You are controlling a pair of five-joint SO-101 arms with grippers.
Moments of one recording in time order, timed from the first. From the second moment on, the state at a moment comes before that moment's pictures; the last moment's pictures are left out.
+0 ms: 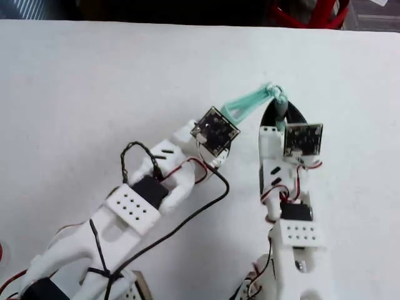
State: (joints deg) left arm 32.5 -27.9 53.5 14.1 -8.3; right arm -1.8 -55.6 78.3 -11.6 8.7
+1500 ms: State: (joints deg) left arm 32.6 -20.6 51.5 10.2 -10.8; right arm -21.6 -103.3 65.1 60.0 31.4
